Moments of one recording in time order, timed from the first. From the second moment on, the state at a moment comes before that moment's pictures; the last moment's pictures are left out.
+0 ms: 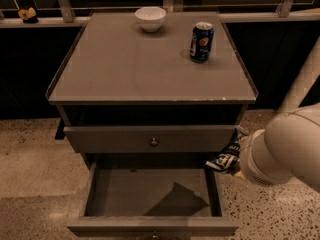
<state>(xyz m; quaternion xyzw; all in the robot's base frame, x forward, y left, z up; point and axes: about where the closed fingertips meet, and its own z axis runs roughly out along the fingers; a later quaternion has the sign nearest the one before) 0.392 -0.201 0.777 -0.54 0.82 -0.10 0.17</state>
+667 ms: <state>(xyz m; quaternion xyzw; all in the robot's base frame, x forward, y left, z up) 0.334 -0.167 0.693 -0.54 0.82 -0.06 0.16</state>
